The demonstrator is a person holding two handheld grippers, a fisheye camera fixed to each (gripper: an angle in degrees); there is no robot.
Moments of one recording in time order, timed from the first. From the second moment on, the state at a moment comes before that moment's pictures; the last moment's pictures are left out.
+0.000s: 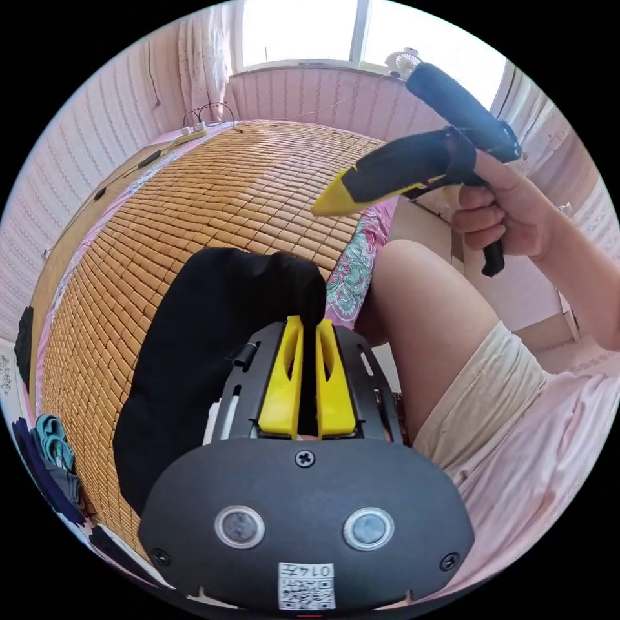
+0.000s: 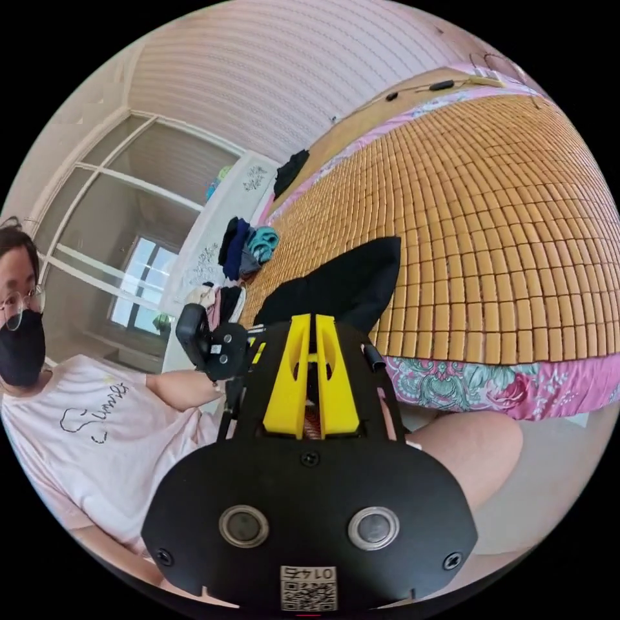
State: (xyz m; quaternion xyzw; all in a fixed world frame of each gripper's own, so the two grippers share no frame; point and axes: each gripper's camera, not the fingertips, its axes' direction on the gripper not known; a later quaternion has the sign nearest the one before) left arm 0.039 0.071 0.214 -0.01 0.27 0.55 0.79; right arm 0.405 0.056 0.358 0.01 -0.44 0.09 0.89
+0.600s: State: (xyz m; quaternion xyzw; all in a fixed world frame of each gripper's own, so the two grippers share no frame) left arm 0.047 0.037 0.167 0.11 0.41 0.49 0.76; right arm 0.509 0.019 0.397 0.05 -0.47 0.18 0.86
